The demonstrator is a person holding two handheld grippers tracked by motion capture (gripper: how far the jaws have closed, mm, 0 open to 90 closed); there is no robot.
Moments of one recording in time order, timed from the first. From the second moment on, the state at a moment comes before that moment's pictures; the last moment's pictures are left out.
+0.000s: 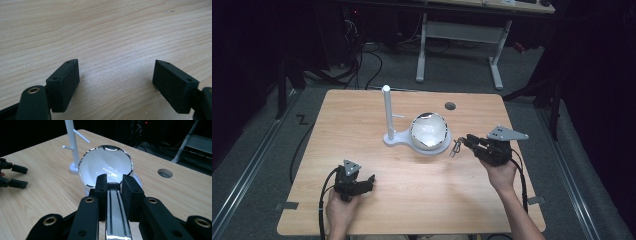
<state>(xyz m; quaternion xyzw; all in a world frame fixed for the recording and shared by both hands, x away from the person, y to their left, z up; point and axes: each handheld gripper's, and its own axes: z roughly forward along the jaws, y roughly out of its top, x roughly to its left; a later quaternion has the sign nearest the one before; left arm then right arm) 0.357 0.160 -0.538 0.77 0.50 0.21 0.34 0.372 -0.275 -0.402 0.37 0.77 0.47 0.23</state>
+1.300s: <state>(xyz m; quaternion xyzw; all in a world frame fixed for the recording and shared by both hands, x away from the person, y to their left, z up) 0.357 0.160 -0.538 0.77 0.50 0.21 0.35 0.428 -0.215 -0.383 0.35 0.79 0.46 0.21</state>
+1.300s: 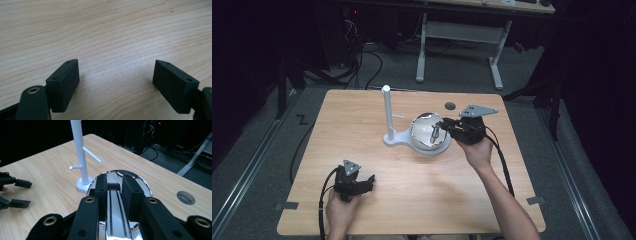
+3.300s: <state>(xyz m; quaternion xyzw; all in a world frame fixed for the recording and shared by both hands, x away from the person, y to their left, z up) 0.357 0.161 -0.538 0.77 0.50 0.21 0.35 0.475 -0.195 -0.435 0.41 0.80 0.40 0.18</state>
